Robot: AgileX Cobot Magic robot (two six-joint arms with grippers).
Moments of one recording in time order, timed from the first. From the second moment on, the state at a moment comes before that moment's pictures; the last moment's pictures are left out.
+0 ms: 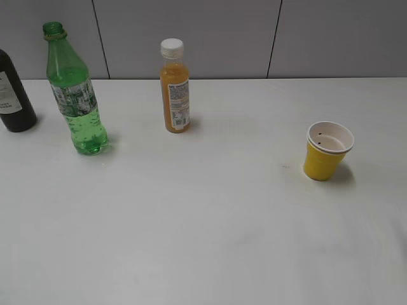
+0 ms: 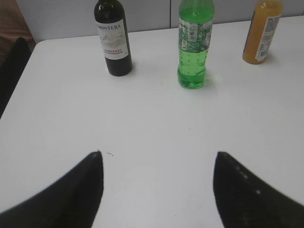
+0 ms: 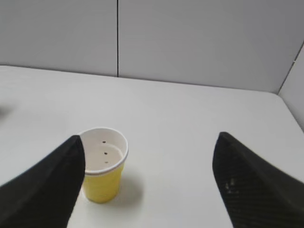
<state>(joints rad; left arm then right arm) -0.07 0.00 -0.50 -0.08 1.04 0.10 0.10 0.82 -0.20 0.07 -0.35 -0.09</state>
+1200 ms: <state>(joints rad) -0.07 0.00 -0.50 -0.08 1.04 0.10 0.10 1.81 -0.12 -0.15 -1.20 0.04</state>
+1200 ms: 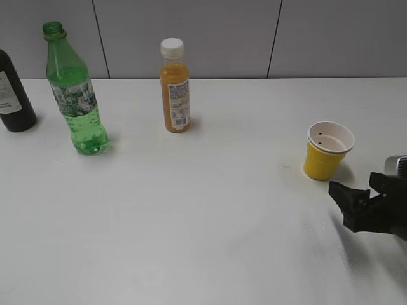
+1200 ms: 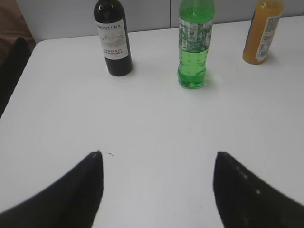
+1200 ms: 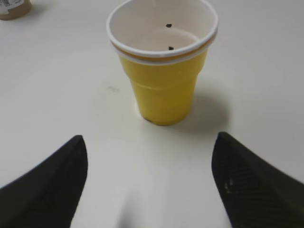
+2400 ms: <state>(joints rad) -0.07 0.00 -0.50 -0.08 1.04 0.10 0.10 2.16 -0.50 -0.18 -1.21 0.10</state>
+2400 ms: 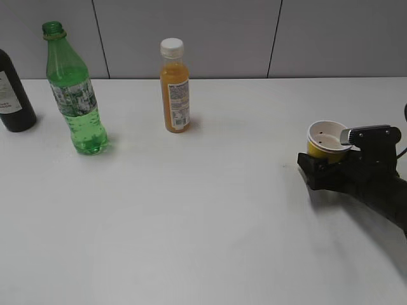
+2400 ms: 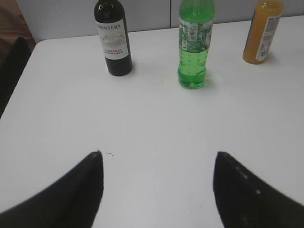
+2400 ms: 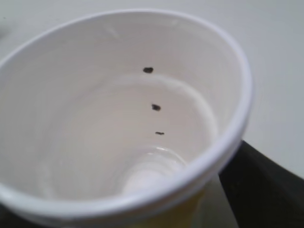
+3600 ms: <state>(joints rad) -0.07 0.00 -0.50 -0.08 1.04 0.10 0.10 2.23 -0.61 -0.28 -1.21 0.10</state>
